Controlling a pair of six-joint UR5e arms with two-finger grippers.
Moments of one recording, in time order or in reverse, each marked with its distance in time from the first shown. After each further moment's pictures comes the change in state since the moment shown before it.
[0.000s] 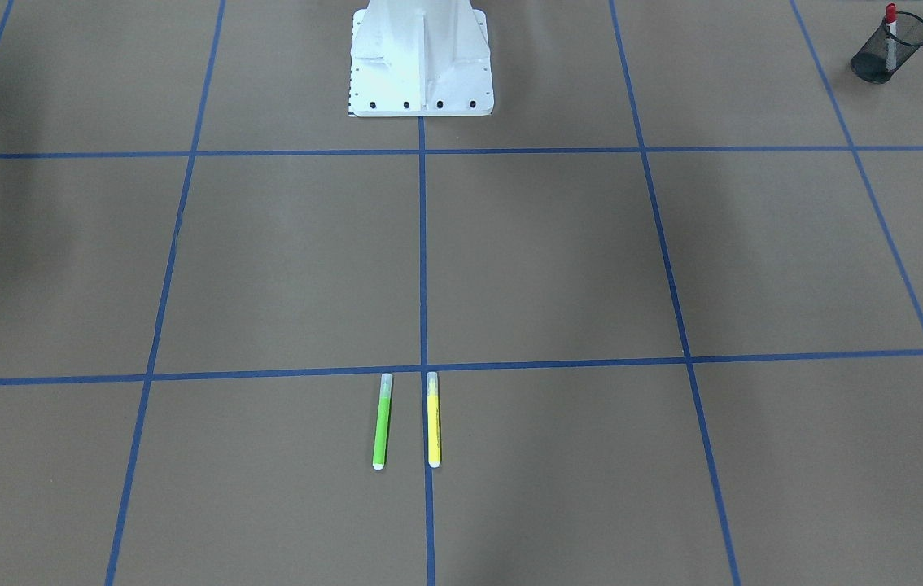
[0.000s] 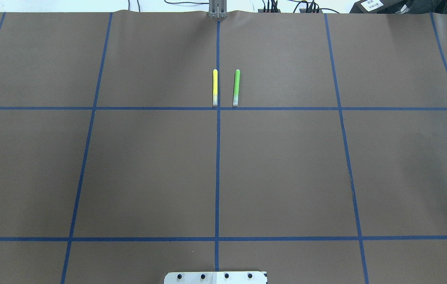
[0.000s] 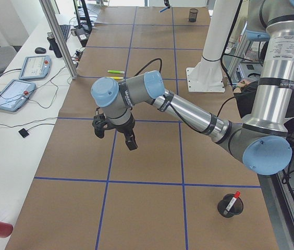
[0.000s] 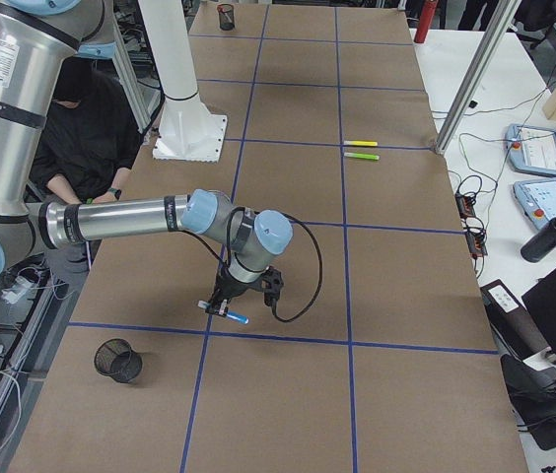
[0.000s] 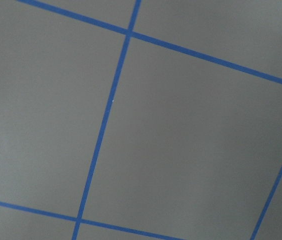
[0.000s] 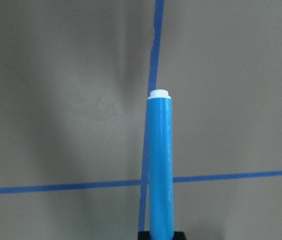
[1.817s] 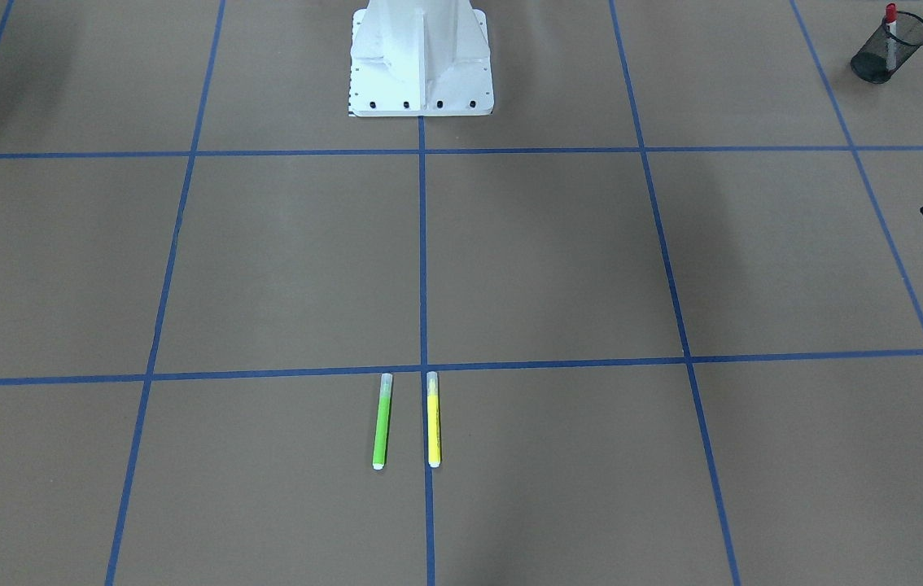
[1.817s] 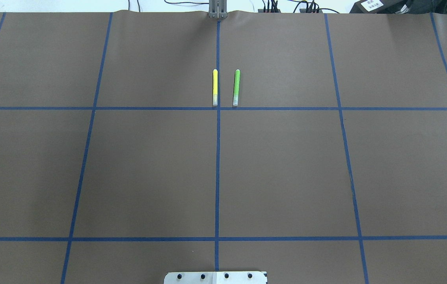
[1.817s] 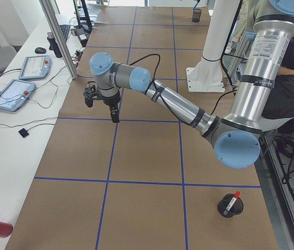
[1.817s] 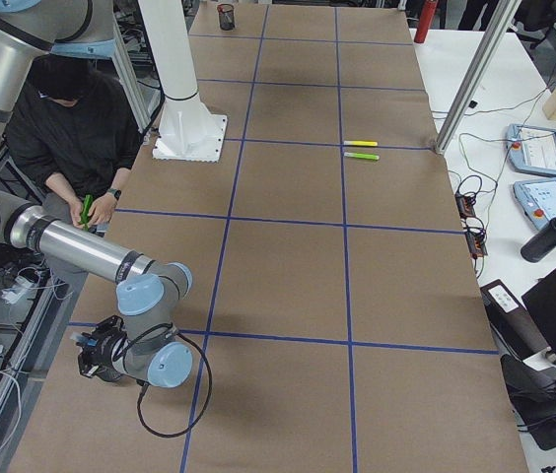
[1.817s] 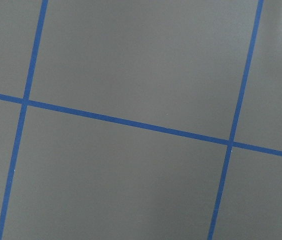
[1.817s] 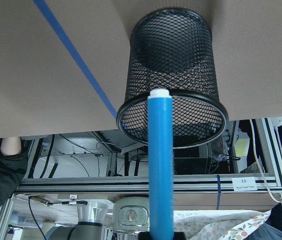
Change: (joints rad) left arm 0.178 -0.080 0.014 -0.340 0.005 -0.429; right arm 0.241 -0.142 -0.304 -0.370 -0.090 -0.529
